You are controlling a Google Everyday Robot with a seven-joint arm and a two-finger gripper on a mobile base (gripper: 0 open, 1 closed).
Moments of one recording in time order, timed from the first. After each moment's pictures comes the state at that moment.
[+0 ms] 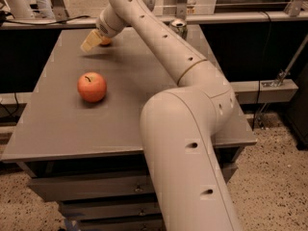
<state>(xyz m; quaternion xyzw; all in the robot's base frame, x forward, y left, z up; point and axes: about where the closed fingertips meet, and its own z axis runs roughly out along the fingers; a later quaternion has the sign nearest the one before) 0.867 0.189 0.855 -0.47 0.77 0.14 0.41</state>
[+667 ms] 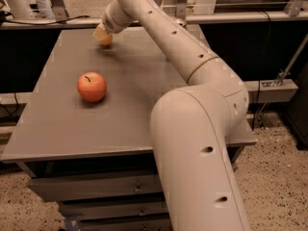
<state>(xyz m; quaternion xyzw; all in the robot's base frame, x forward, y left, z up) 0.865 0.167 0.875 -0.47 0.77 0.13 0.42</state>
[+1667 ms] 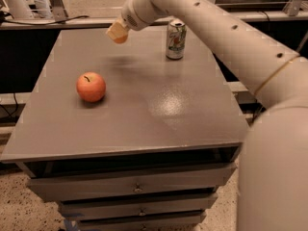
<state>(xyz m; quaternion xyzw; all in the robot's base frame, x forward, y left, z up) 0.774 0.100 0.938 -0.49 0.73 0.11 0.46</state>
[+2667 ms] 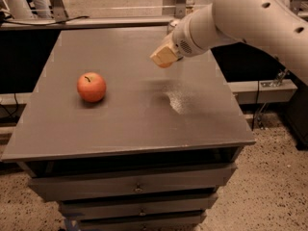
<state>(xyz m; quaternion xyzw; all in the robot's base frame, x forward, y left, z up) 0.651 -0.042 0.934 -0.46 0.76 0.06 0.45</state>
